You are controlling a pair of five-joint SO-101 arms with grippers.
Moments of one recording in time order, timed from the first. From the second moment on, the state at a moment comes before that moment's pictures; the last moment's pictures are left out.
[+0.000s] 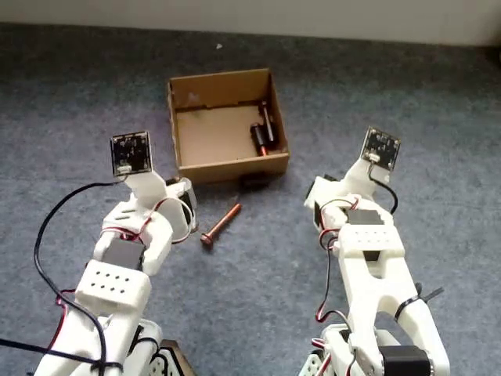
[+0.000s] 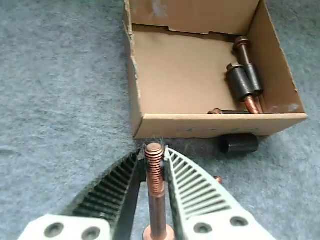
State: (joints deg) left arm 5.2 -52.2 69.6 29.8 25.9; right arm -7.9 -25.8 56.1 29.1 -21.2
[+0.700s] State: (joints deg) left arm -12.3 -88.2 79.0 58.9 19.1; right arm -7.9 -25.8 56.1 29.1 -21.2
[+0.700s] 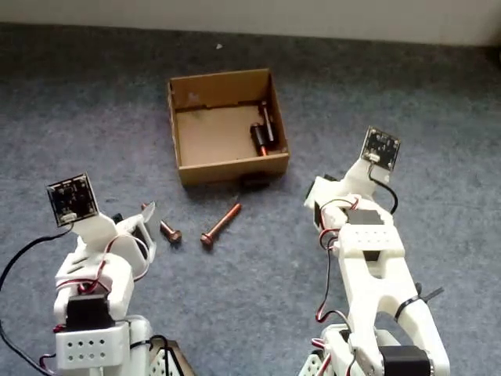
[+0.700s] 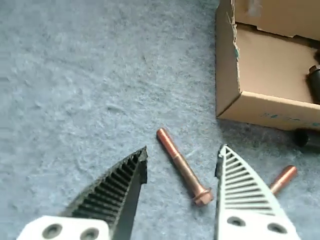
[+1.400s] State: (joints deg) left arm -14.2 -88.2 67.8 68.0 -21.0; right arm -7.9 -25.8 56.1 29.1 -21.2
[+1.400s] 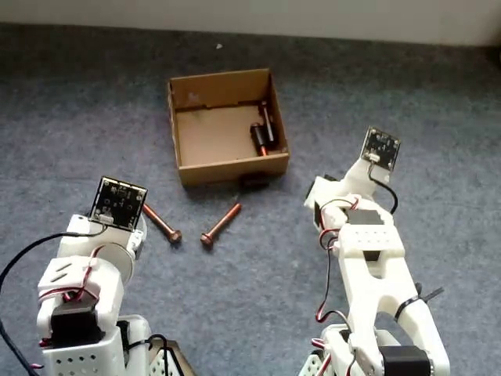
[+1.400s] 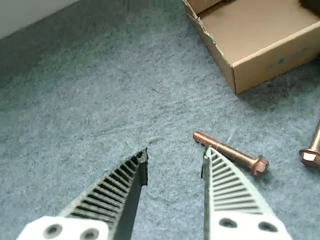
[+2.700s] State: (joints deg) left arm -1.8 9.0 27.6 60.9 -73.9; right arm -7.9 -25.8 56.1 29.1 -19.3
